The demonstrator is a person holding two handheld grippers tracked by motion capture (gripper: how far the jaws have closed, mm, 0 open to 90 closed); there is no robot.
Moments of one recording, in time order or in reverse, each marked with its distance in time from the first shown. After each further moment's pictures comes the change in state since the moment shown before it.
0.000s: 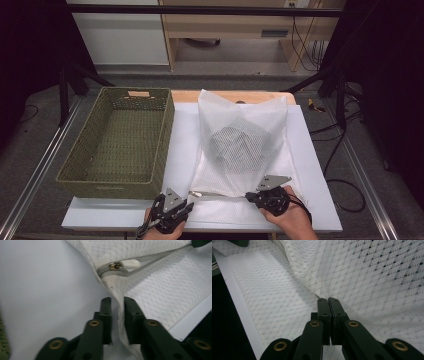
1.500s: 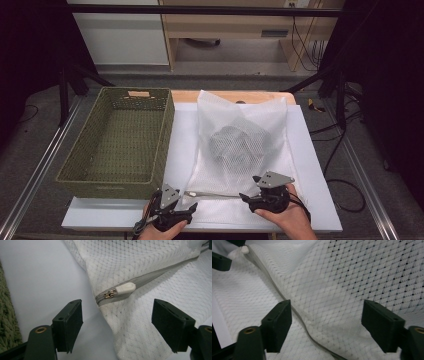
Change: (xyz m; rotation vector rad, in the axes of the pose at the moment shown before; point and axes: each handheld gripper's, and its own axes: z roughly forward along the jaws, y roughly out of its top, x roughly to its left) left arm 0.009 0.004 0.002 -0.035 -0.001 0.002; right arm 0.001 0.009 -0.003 -0.143 -0.115 -0.013
